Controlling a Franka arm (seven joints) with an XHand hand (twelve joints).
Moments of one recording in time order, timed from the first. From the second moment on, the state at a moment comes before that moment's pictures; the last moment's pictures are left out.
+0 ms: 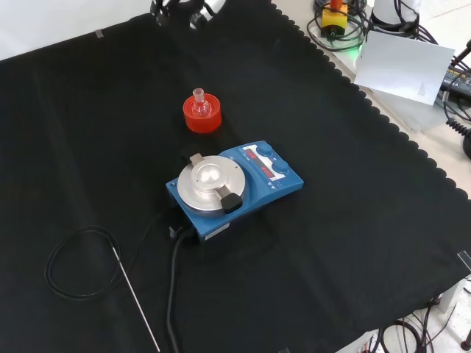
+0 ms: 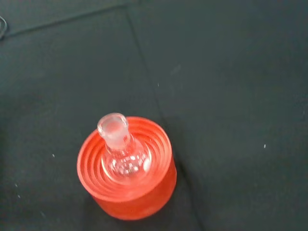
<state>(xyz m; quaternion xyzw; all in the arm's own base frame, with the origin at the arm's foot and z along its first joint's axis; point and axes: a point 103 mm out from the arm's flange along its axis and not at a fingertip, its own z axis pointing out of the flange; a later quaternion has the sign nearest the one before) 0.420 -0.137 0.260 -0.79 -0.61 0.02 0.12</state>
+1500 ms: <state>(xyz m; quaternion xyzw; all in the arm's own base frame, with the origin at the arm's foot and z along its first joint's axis) 0.425 -0.110 0.152 -0.77 -0.62 0.03 0.16</state>
